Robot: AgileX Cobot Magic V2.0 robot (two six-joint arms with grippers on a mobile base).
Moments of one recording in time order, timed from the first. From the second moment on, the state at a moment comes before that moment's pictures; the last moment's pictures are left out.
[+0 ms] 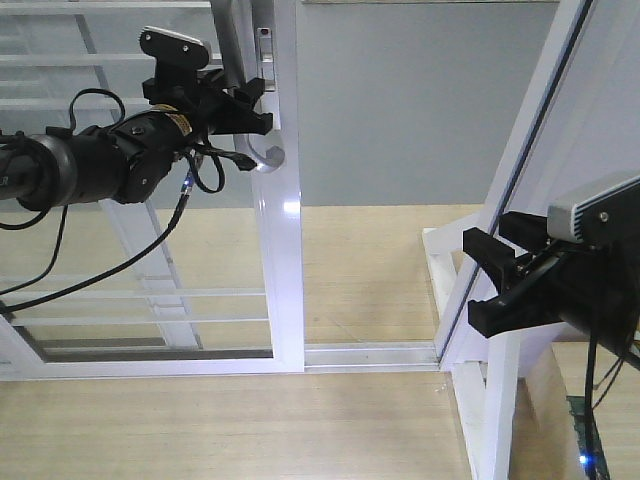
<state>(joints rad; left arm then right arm) -0.34 2.03 -1.28 0.21 -0.49 -0.16 0.46 0.90 -0.42 -0.31 -0.05 0.31</state>
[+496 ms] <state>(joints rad) -0.32 2.01 -1.28 0.18 -0.42 -0.08 0.46 0.90 -0.42 -0.31 -0.03 0.31</state>
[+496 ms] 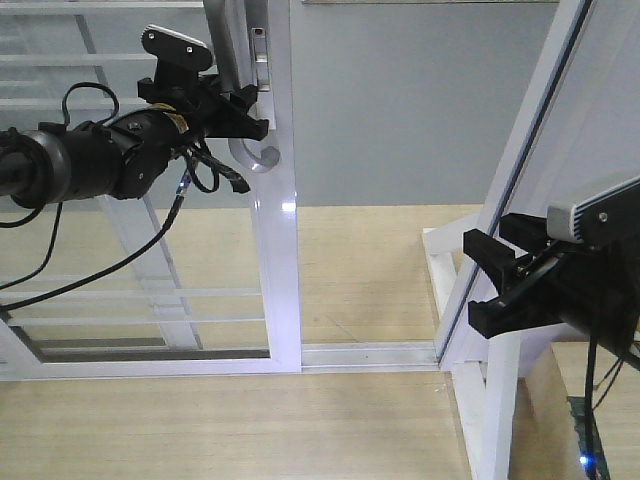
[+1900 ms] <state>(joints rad) -0.04 1.78 -1.24 0.12 0.01 0.00 0.46 0.90 -0.42 -0.31 0.01 0.31</state>
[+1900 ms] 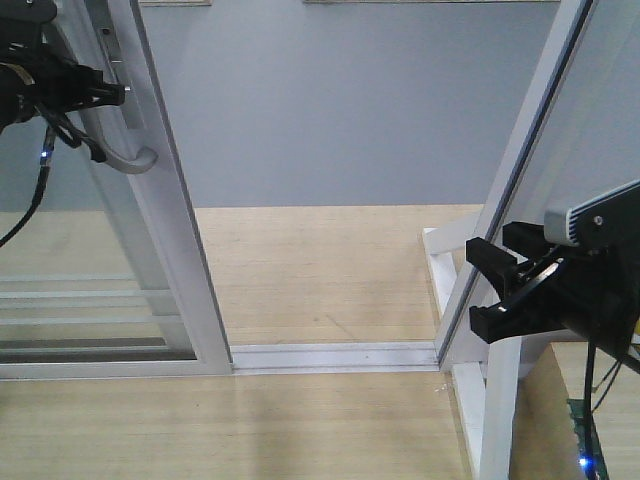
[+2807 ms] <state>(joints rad) 0.12 1.04 -0.64 0.12 -0.03 -0.10 0.46 0.90 -0.42 -0.31 0.04 0.31</state>
